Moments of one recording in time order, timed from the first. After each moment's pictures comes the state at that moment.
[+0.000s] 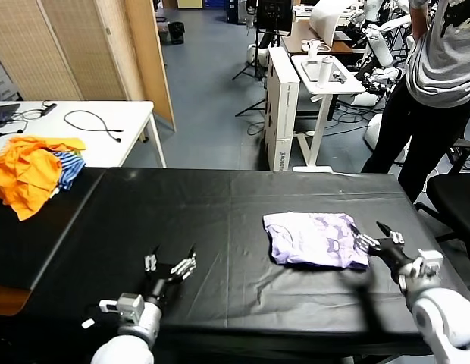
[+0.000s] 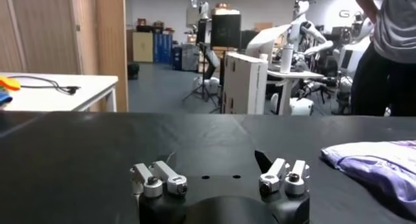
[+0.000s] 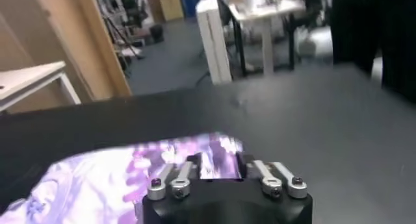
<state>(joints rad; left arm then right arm) 1.54 -1.39 -0.44 -2.13 -0.19 0.24 -0.04 -1.47 0.97 0.72 1.98 0.61 -0.26 -0.01</state>
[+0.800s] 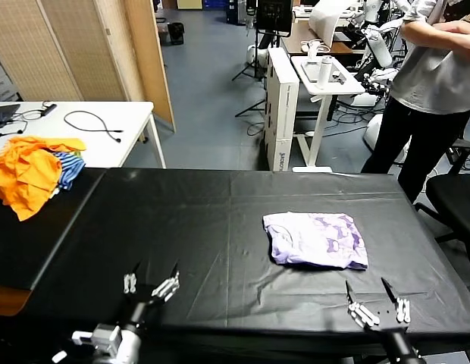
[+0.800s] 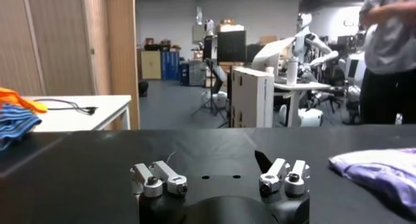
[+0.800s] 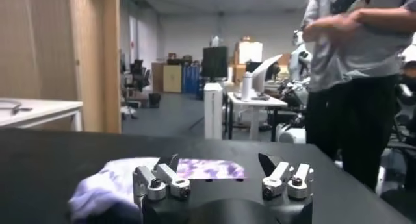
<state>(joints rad) 1.75 -1.26 -0.48 -2.23 -0.24 0.14 -0.12 -2.04 1.08 0.70 2.24 0.42 0.12 0.14</state>
